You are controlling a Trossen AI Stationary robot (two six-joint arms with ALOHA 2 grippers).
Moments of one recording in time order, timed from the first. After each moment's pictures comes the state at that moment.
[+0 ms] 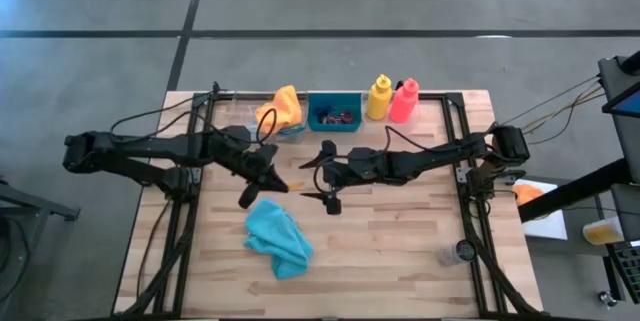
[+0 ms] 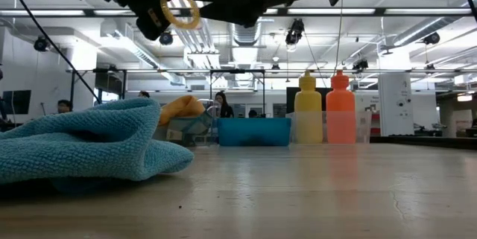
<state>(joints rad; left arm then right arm) 0.09 1.07 0.73 -0.15 0.46 -0.20 0.06 1.71 1.09 0.39 0.03 -0.11</state>
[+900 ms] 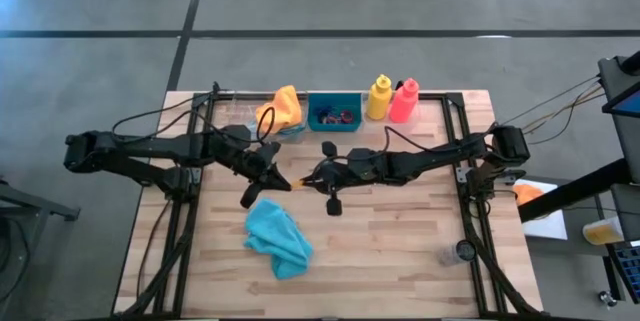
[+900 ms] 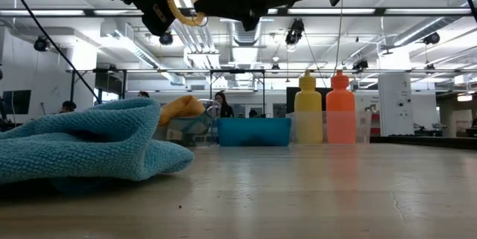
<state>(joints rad) 0.09 1.08 0.73 -0.09 0.46 -0.16 0.07 1.71 1.09 0.37 0.02 -0.07</state>
